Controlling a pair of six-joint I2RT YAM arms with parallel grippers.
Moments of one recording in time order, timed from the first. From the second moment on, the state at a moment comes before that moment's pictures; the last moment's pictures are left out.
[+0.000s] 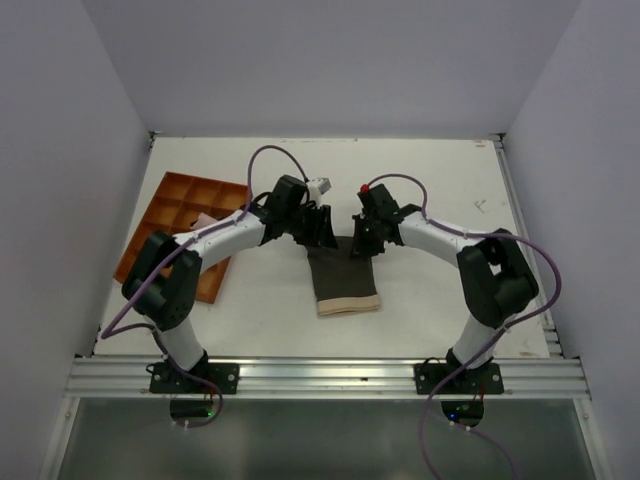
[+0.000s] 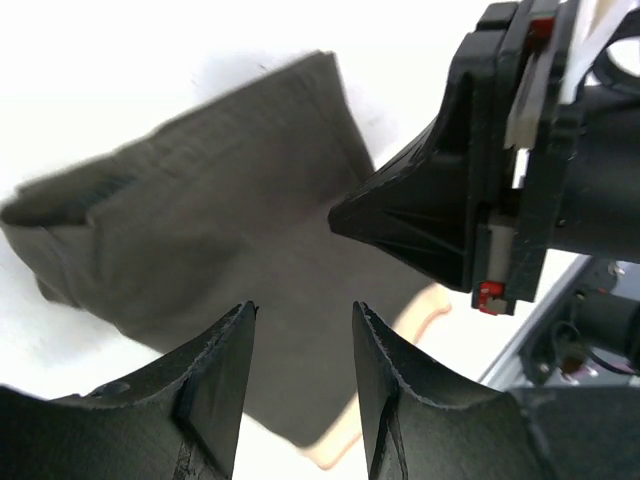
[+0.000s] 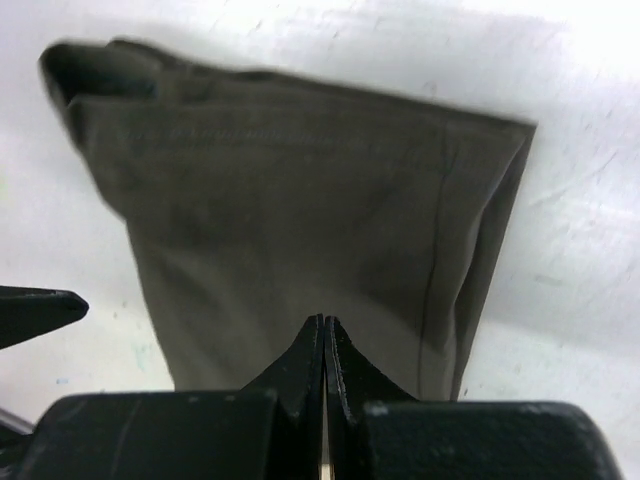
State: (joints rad) left arm -0.60 1.70 1.14 -0.24 0.40 -0.44; right arm 0.55 1.71 1.09 -0.43 -0.13 0.54
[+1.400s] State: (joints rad) left arm -0.54 1.84 1.39 -0.29 0.43 -0.38; right arm 0.37 1.78 1.23 -0.54 -0.12 0.41
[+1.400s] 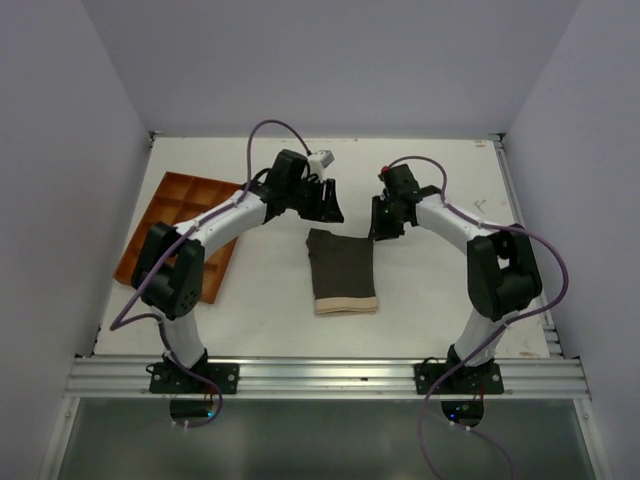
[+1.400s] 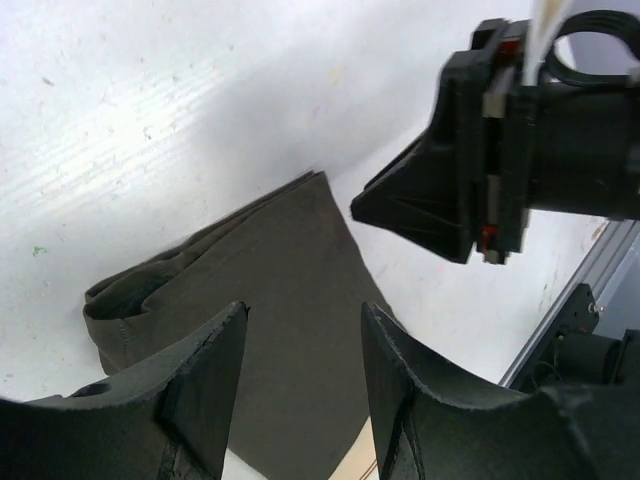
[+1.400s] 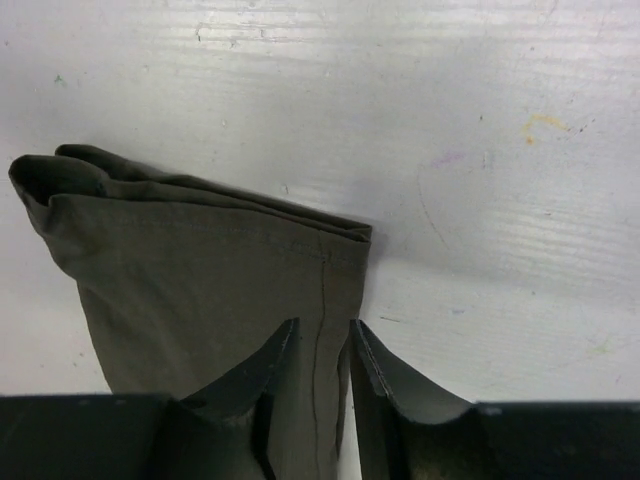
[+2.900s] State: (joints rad) left arm -0.81 1.63 0.83 -0.17 0.33 -0.50; right arm 0.35 1.91 1.23 -0.53 -0.17 0.45
